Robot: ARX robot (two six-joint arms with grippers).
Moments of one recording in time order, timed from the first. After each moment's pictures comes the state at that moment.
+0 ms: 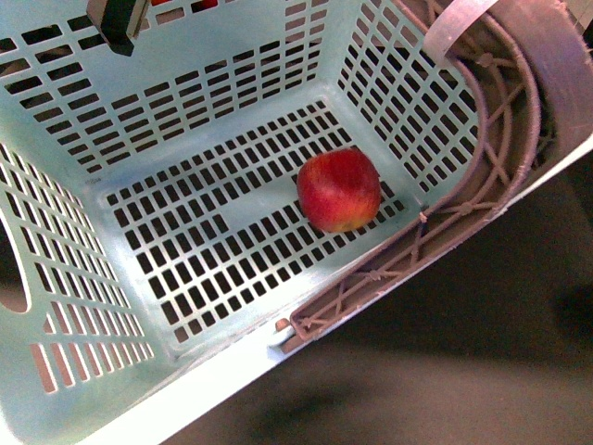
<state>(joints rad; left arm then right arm) -0.61 1.46 0.92 0.18 0.11 -1.06 0.23 1.18 0.67 0.18 -0.06 -0.08</state>
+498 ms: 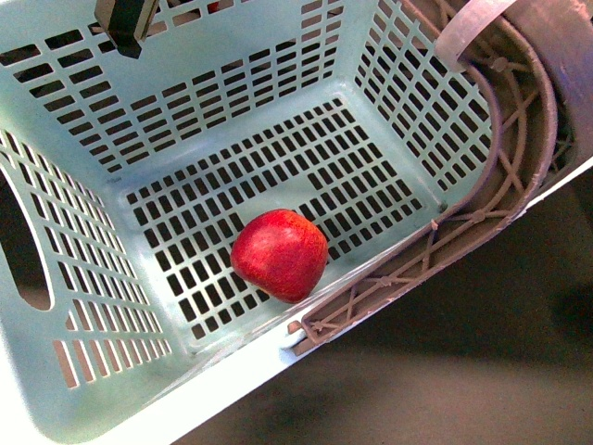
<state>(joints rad) -0.61 1.46 0.92 0.18 0.13 -1.07 -0.07 0.86 0.50 0.11 -0.06 -0.04</state>
